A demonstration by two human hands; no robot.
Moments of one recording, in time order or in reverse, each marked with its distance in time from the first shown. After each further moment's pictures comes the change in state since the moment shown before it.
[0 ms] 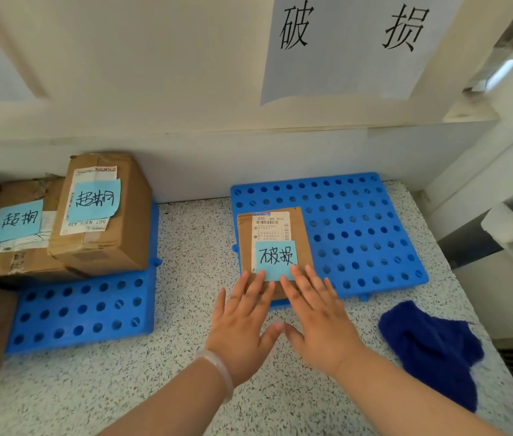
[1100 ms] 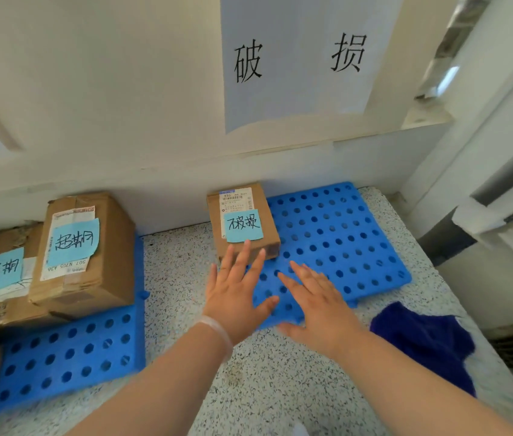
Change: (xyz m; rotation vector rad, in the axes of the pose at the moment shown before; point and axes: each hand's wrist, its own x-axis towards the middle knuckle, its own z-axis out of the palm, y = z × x) left_hand 0.069 0.006 -0.047 0.077 0.057 0.008; right_hand 0.018 0.023 -0.038 0.181 -0.050 0.083
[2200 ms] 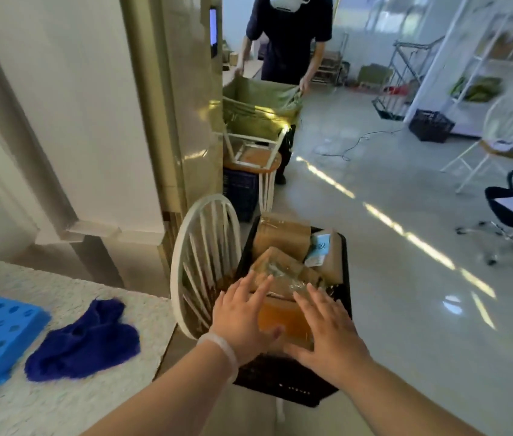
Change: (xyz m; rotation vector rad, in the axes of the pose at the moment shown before) left_hand -0.239 0.498 0.133 0.102 -0.282 1.126; right_hand -0.593 0.095 0.009 0.166 0.435 1.277
